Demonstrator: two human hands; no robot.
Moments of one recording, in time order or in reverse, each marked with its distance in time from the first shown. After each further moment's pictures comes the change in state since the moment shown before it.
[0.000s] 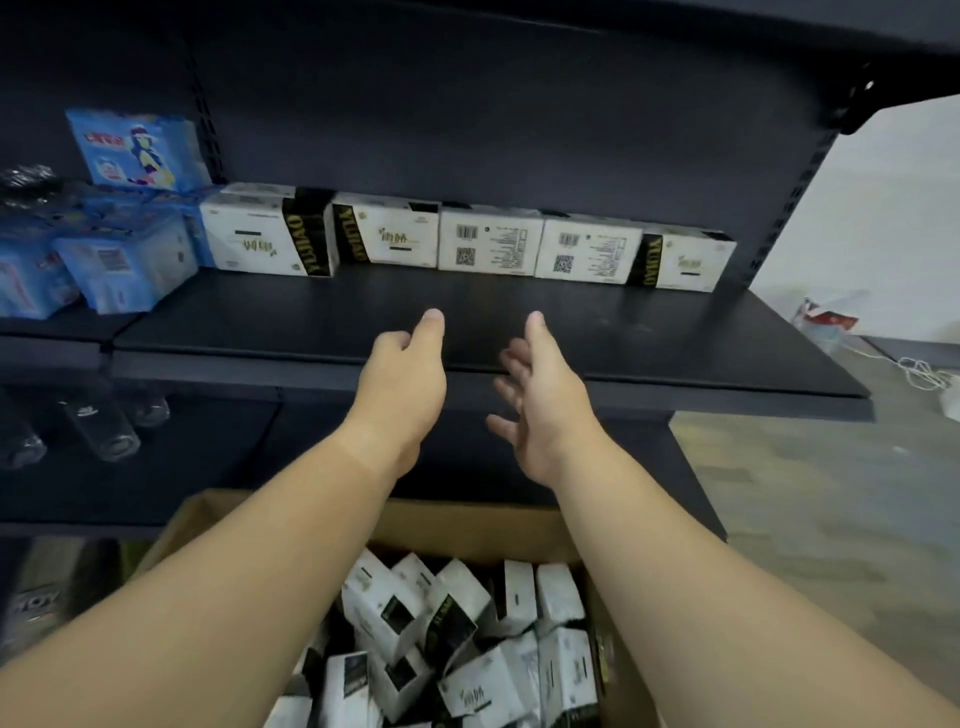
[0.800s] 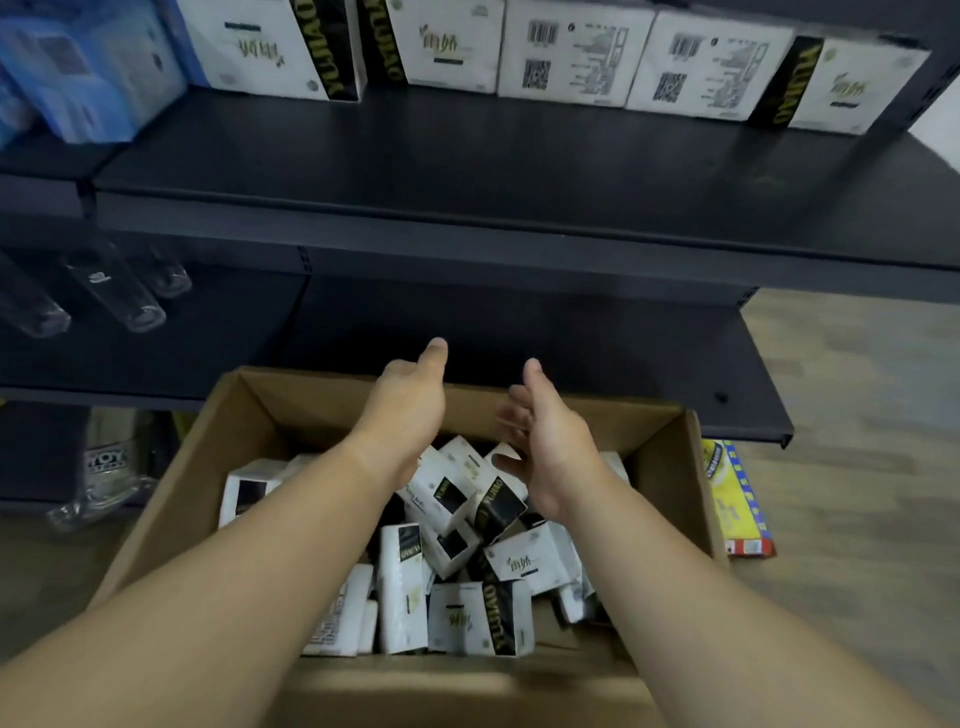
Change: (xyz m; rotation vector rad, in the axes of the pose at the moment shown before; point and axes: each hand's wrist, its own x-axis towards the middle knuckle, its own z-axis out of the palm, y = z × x) left_hand 0.028 -0.145 -0.035 0.124 -0.082 -0.367; right_hand 0.011 0.155 0.005 -0.141 0.098 0.393
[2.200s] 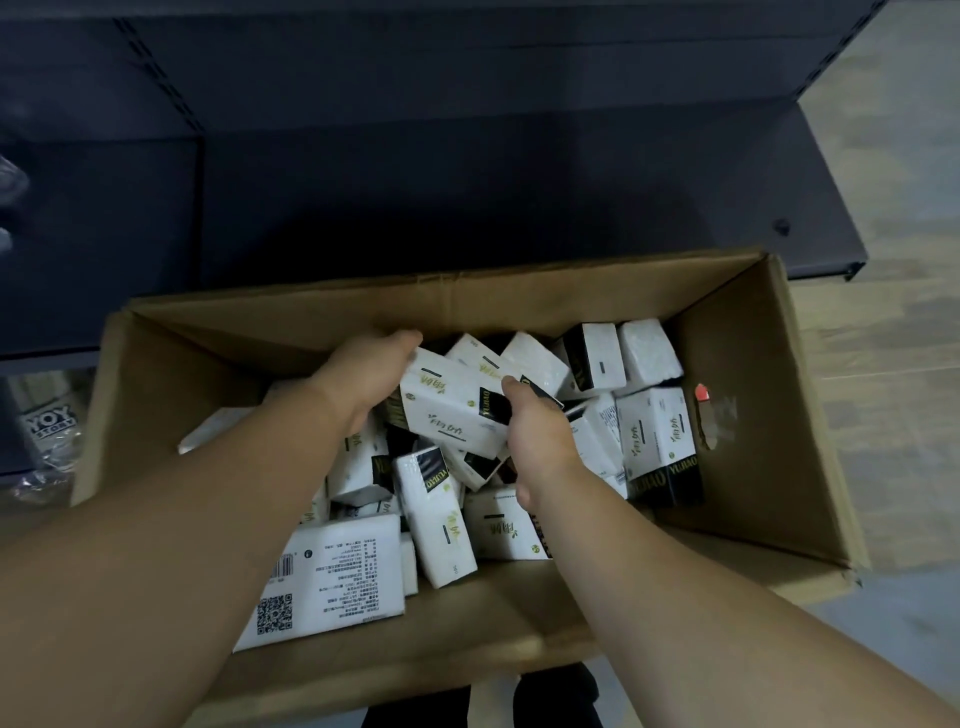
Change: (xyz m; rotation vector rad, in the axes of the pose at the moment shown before) left_hand 0.125 -0.099 -0.012 0.316 -0.288 -0.264; right_hand 0.087 0.124 0.026 0.082 0.309 0.409
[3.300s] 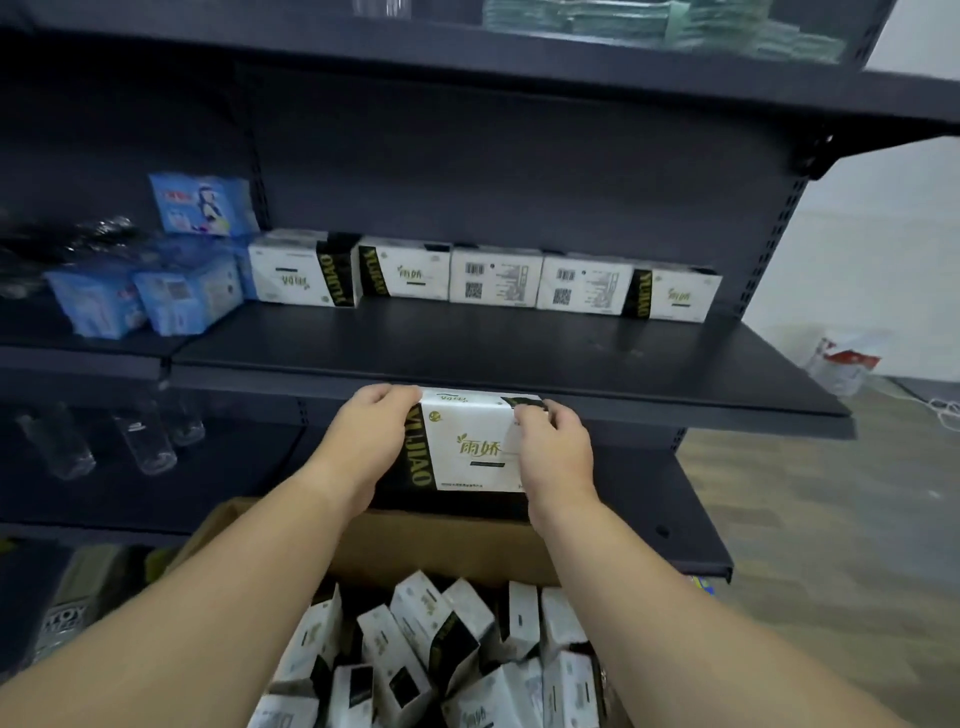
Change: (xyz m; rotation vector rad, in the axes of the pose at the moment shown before) left_hand -0.270 0.125 0.030 -0.435 0.312 0.638; right_hand -0.218 -0.140 -0.115 0.055 -0.115 -0.926
